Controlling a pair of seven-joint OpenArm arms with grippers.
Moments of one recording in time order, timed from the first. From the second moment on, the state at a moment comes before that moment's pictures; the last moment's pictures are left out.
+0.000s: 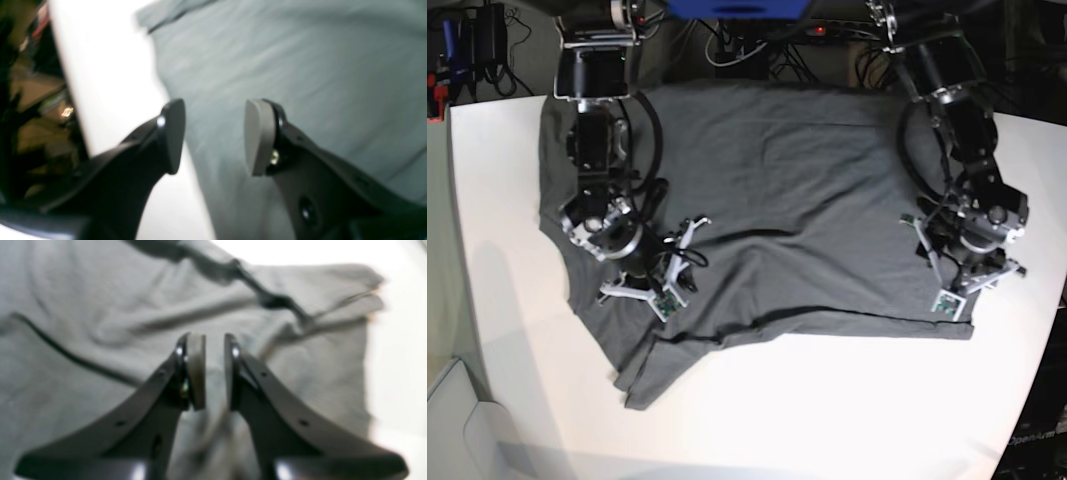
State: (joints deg) left arm -6.1 -2.7 -23.2 103.1 16.5 -40.7 56.6; right arm 7.3 -2.8 6.2 86.3 -18.5 40.1 -26.4
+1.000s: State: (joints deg) left arm 17.6 -0.9 -38.4 112.2 16.0 -40.7 58.5; right arm -15.7 2.8 22.9 107.7 -17.7 40.2 -47.0
